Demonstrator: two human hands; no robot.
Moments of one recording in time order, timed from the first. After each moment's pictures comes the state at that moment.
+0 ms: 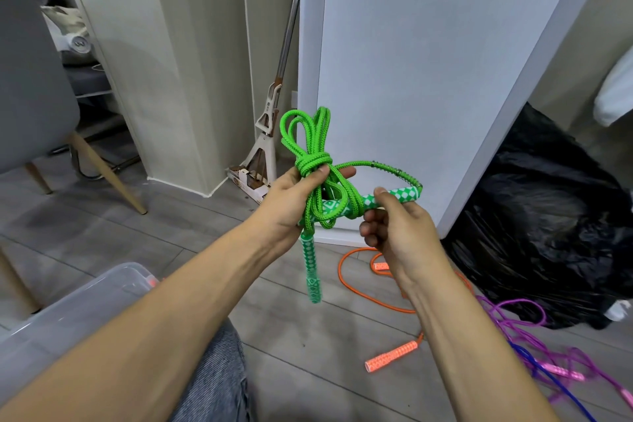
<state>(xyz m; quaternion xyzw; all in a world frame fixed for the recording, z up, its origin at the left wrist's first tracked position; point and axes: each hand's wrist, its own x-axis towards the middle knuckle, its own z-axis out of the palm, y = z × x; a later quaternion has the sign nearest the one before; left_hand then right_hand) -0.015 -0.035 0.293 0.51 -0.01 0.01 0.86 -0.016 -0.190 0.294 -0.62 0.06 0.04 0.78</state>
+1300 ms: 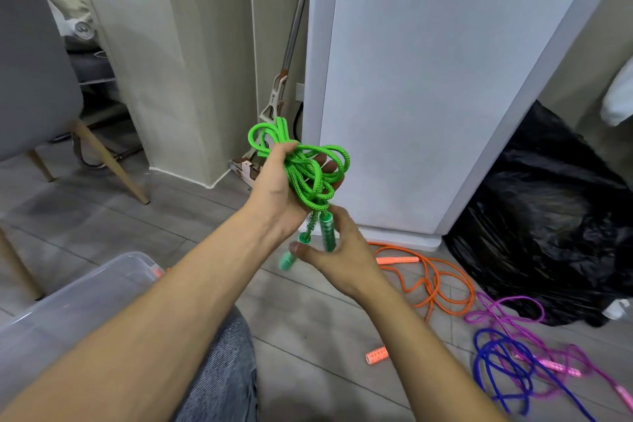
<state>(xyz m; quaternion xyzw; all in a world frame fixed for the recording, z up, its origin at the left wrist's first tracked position) 0.002 -0.014 0.294 0.33 0.13 0.02 0.93 -0.030 -0.143 0.227 -0.85 -0.12 0.09 0.51</state>
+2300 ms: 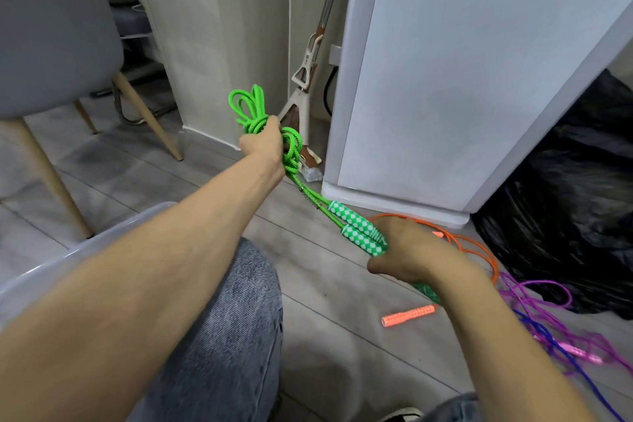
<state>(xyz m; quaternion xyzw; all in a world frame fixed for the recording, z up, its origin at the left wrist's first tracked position) 0.034 0.061 0.237 0.43 0.40 0.28 0.76 -0.034 -0.188 0.237 -0.95 -0.23 0.19 0.07</state>
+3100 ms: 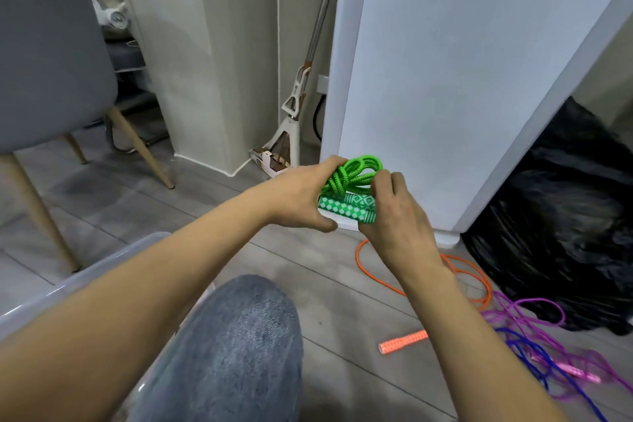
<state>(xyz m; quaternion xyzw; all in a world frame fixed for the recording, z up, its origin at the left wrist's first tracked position) -0.021 0.033 0.280 0.96 -0.17 0.03 0.22 -0.015 -0.163 0.252 -0.92 -0.25 -0.25 0.16</state>
